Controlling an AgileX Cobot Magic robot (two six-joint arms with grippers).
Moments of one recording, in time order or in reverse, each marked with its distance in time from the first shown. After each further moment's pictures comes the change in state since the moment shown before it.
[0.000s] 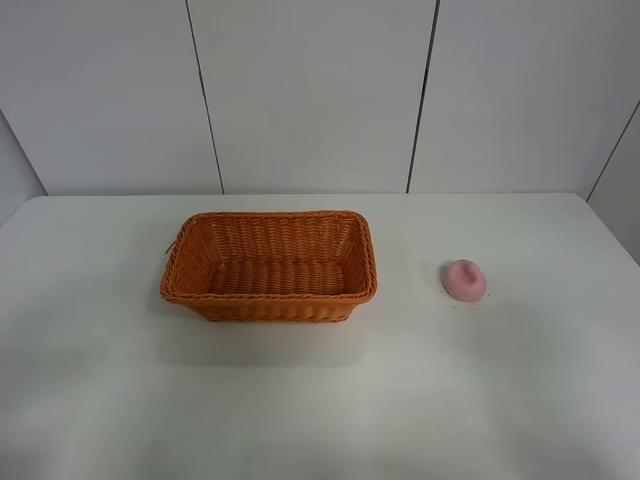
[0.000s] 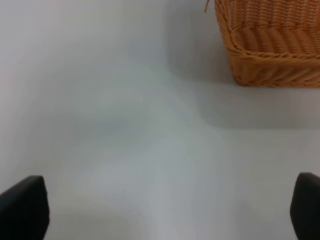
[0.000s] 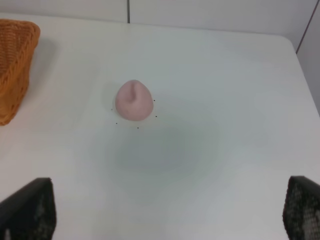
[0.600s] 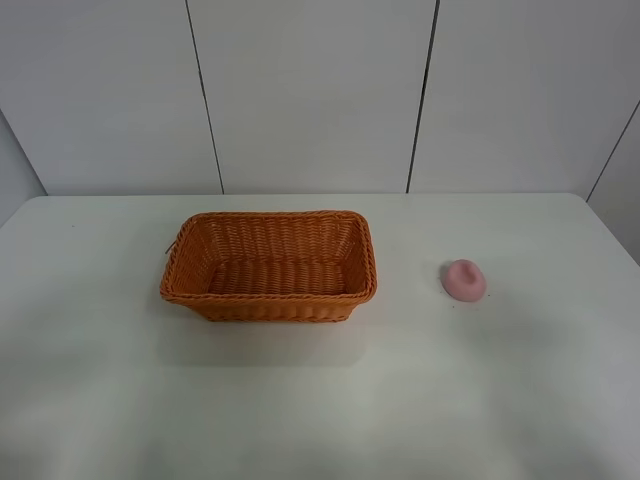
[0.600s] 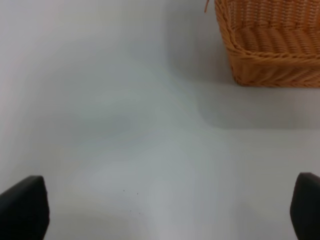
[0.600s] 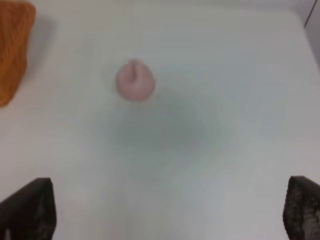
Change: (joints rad) left arm 0.000 0.000 0.000 0.000 0.000 0.000; right arm 0.000 0.176 -0.041 0.000 0.008 0.019
